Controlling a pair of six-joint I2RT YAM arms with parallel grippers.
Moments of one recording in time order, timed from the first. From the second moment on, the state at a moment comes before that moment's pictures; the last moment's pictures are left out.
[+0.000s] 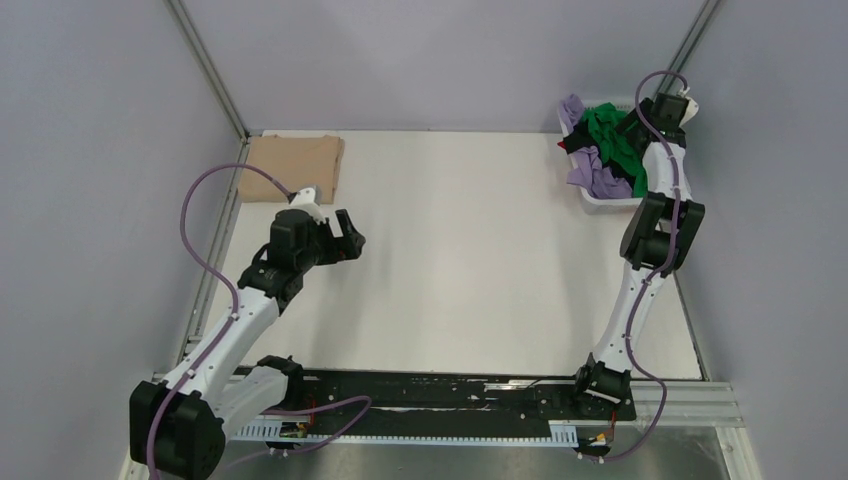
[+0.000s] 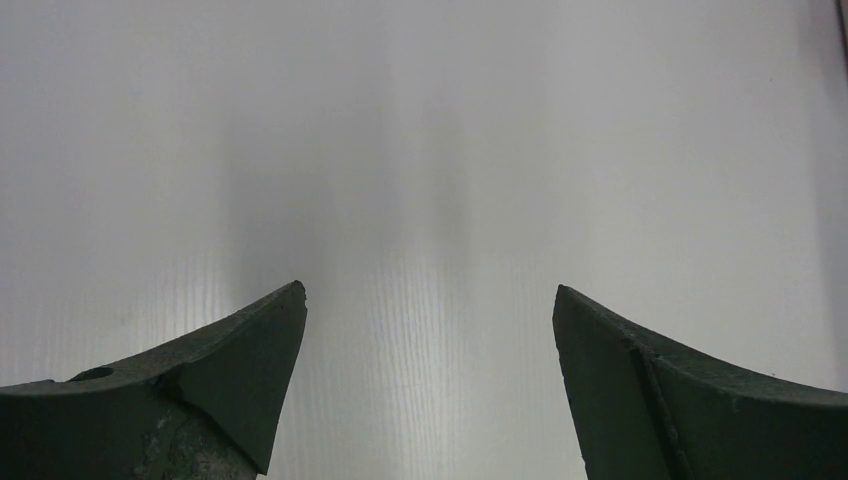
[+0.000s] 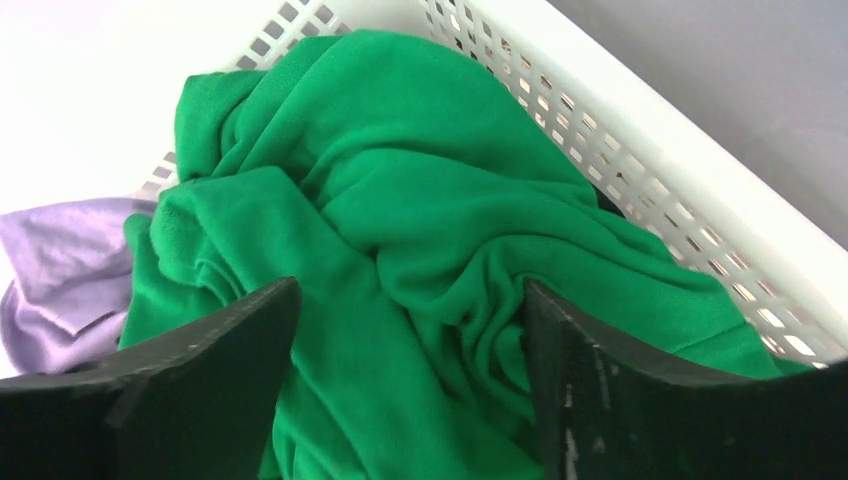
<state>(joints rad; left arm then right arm) -0.28 0.96 0.66 -0.23 0.04 -0.41 -0.33 2.39 2.18 -0.35 0.07 0.49</state>
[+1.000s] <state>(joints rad) -0.28 0.92 0.66 -0.21 0.04 -0.41 -0.34 2.00 2.19 -0.16 -0.04 0.41</state>
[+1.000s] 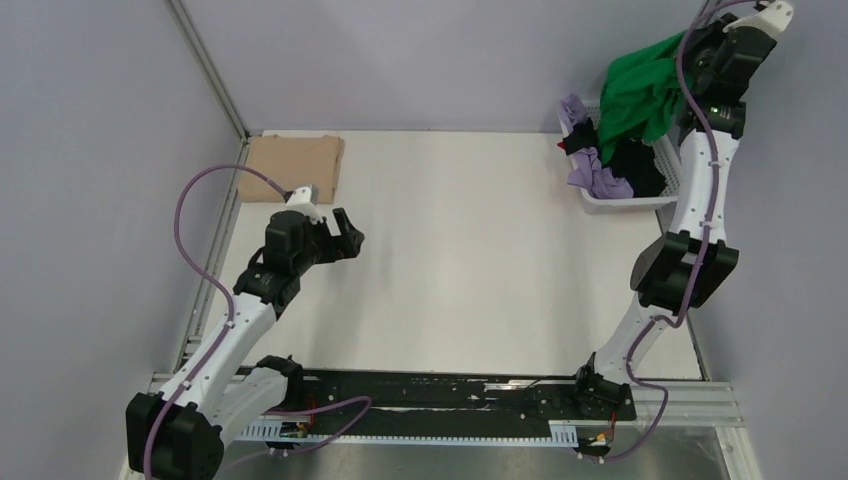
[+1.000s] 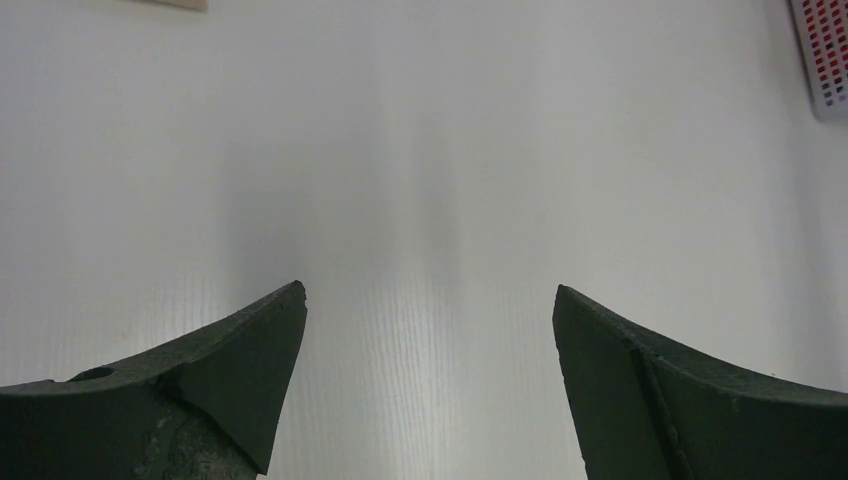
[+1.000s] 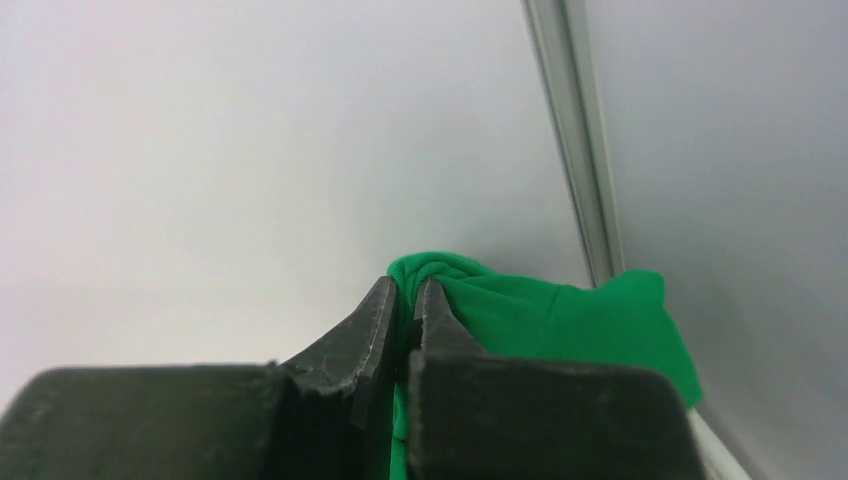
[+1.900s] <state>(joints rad) -0.28 0.79 0.66 -0.26 0.01 -0.44 0.25 1.30 1.78 0.07 -0.49 0.56</state>
